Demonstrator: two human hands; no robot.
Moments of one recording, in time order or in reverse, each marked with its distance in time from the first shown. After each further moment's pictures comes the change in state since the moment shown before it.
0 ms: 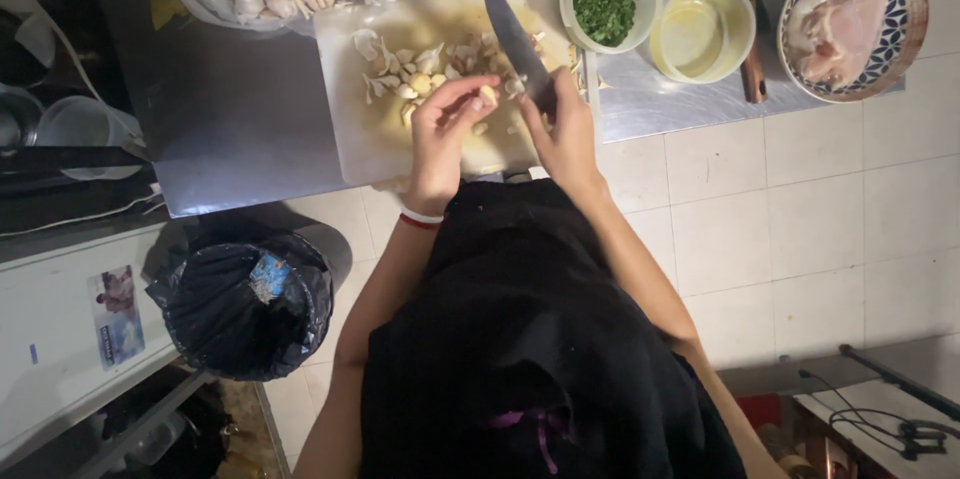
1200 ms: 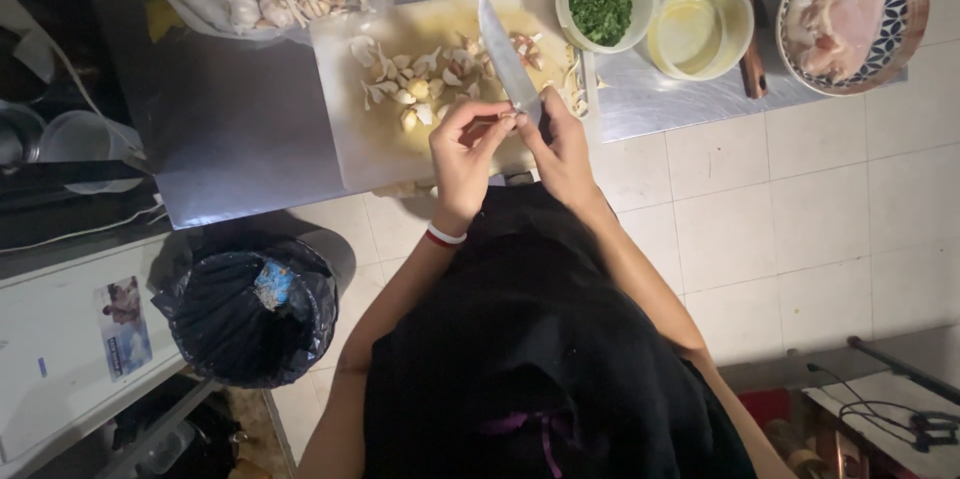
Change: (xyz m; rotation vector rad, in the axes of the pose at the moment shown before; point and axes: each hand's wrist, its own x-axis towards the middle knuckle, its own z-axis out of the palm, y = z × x) left_hand -0.015 -0.003 0.026 0.178 0.077 0.171; right_hand -0.015 0.010 0.002 0.293 -0.082 0.022
